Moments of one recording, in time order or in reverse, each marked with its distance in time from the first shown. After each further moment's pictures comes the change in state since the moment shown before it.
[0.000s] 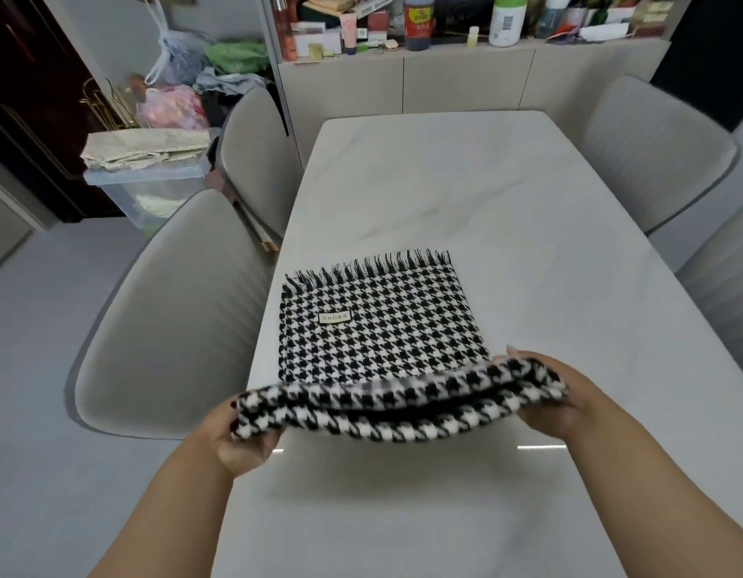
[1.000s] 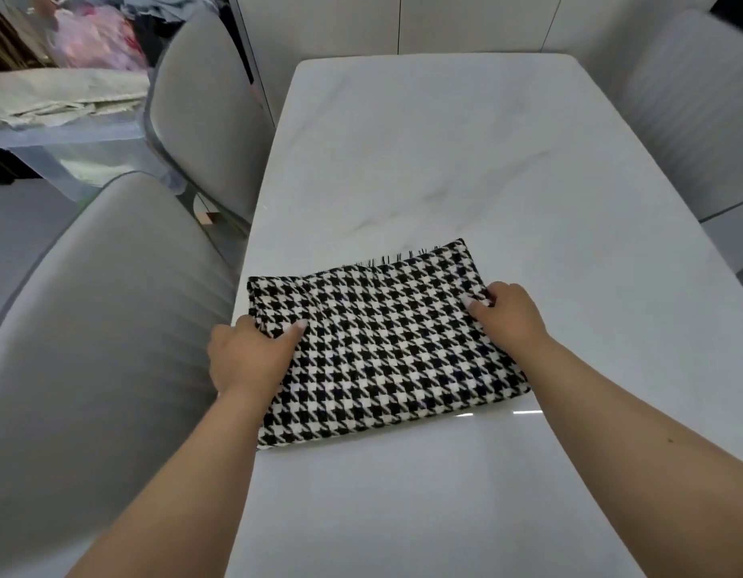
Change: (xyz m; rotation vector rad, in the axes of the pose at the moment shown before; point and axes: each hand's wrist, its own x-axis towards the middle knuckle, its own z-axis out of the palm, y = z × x) left_hand 0.154 0.092 0.072 1.318 0.814 0.685; right_hand 0.175 -0.080 0.052 -1.409 0.547 -0.535
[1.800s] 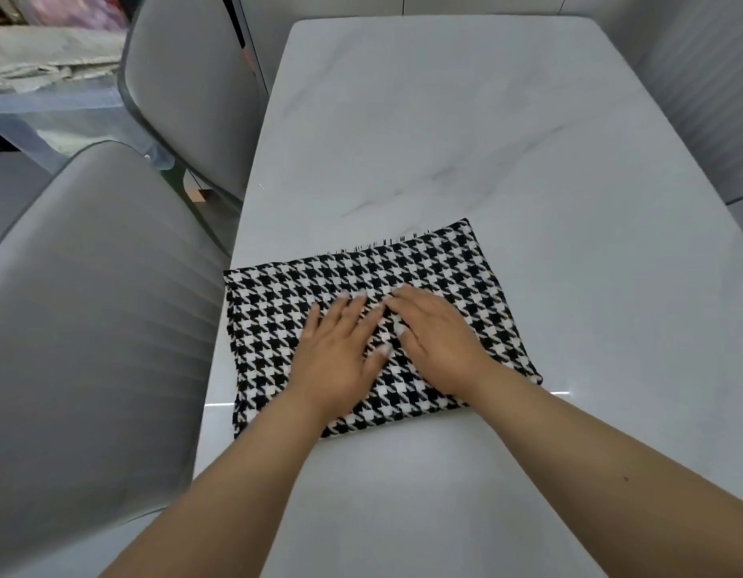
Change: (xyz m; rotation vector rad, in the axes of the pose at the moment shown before) left_hand -0.038 0.028 0.055 0.401 -0.223 0.865; right_hand -0.034 -0.034 0.065 -0.201 -0.114 -0.685
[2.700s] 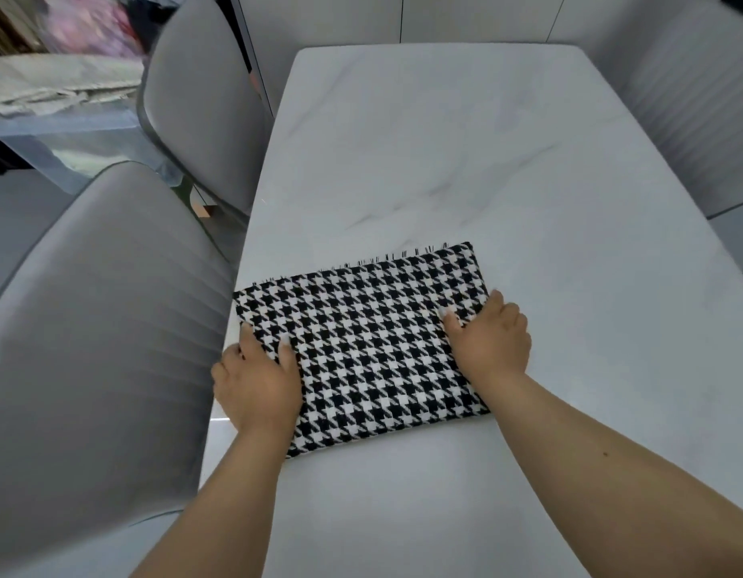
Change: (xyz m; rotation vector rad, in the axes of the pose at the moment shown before) left_hand -0.035 -0.040 -0.001 -0.305 0.352 -0.814; right_hand -0.011 0.029 -0.008 -0.163 0.173 0.850
